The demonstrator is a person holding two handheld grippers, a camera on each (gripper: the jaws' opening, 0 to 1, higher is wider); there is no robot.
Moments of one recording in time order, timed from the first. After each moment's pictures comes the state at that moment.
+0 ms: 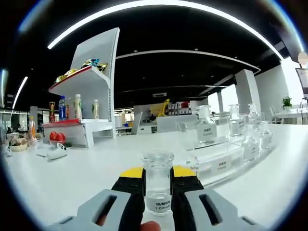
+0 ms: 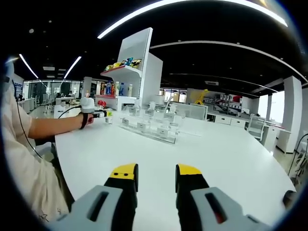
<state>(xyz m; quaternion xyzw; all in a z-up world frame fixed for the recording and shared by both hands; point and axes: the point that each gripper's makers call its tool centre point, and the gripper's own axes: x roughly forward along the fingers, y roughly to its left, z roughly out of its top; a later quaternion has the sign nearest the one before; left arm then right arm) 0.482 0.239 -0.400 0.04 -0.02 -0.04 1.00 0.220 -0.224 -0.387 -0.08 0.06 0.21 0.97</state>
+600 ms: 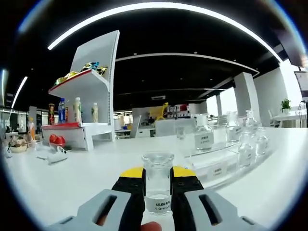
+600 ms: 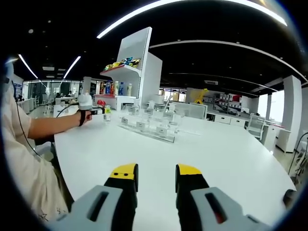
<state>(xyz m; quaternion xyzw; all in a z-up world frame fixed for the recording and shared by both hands) 0.471 0.238 -0.382 0.03 -0.03 -0.05 1.00 0.219 -0.224 -0.390 -0.08 0.07 0.21 0.97</state>
